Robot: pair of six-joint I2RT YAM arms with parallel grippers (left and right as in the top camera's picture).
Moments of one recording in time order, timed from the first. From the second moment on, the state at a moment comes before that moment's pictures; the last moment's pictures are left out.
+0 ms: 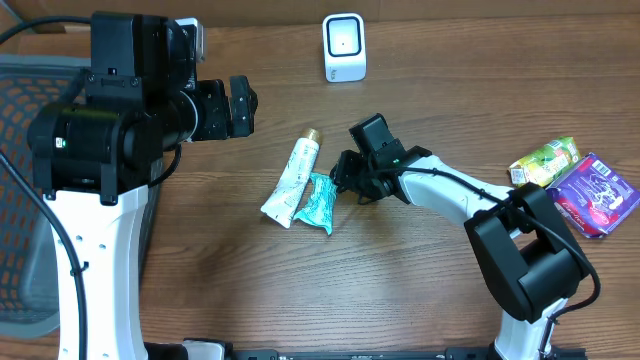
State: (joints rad) left arm -0.13 1.53 2.09 -1.45 0.07 -0.21; right arm 0.57 1.97 1.19 -0.27 -0.26 0.88
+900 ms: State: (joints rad) left arm -0.13 1.53 2.09 -1.45 0.07 -0.21; right arm 0.43 1.73 1.18 -0.40 -0.33 0.29
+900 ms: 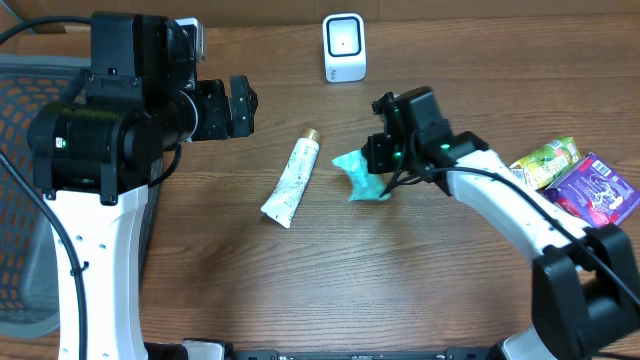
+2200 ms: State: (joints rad) left arm -0.13 1.53 2.09 -1.45 0.07 -0.21; right arm 0.39 1.74 1.18 -0.43 -0.31 0.11
